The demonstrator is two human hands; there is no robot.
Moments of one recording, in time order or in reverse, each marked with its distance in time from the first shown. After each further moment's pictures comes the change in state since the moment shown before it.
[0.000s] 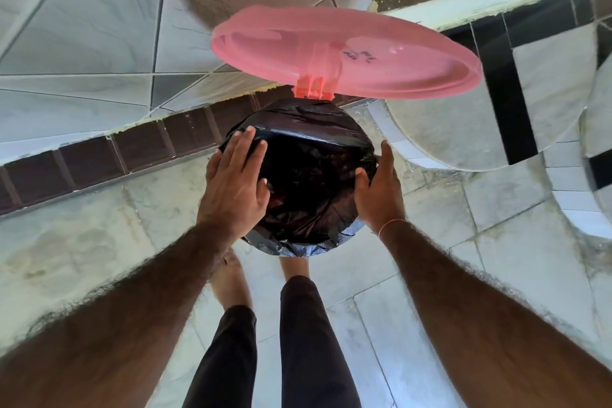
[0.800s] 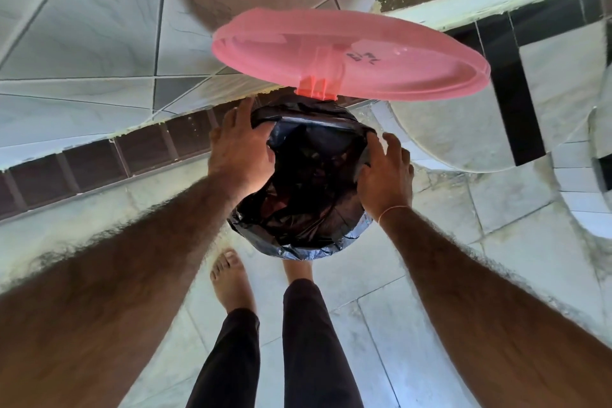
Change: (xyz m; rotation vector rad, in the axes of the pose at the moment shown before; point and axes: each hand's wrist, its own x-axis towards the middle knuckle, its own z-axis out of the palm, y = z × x) left_hand 0.066 0.008 -0.020 0.060 -0.119 -0.143; right_hand 0.023 -0.007 -0.002 -0.447 0.082 -0.192
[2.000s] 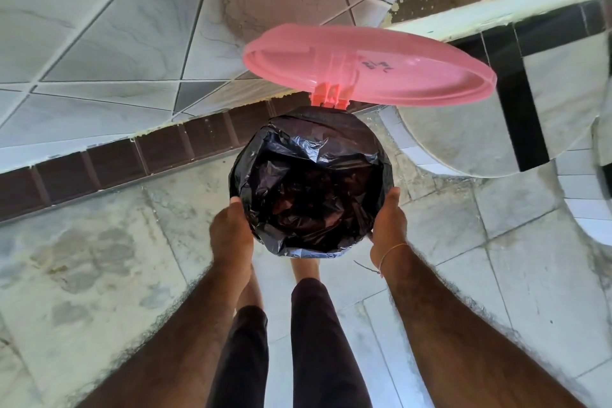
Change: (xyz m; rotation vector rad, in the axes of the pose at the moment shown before) left_hand -0.114 -0.012 0.041 -1.163 0.108 -1.005; right_hand -0.061 -0.010 0.022 1.006 -0.056 0.957
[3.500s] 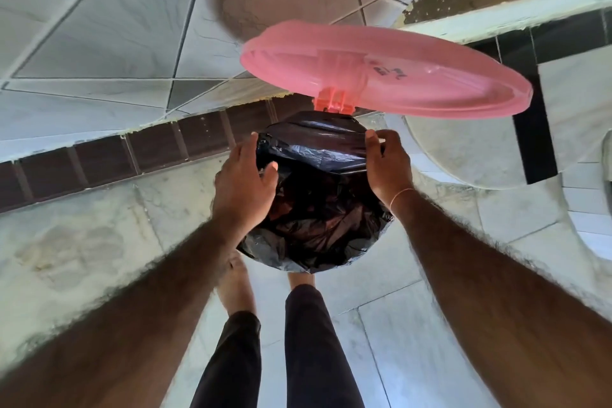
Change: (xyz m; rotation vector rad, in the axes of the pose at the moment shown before) left_hand 0.038 0.069 0.031 0.714 -0.143 0.729; right_hand 0.046 -0.094 0.039 -0.558 -0.165 -0.682
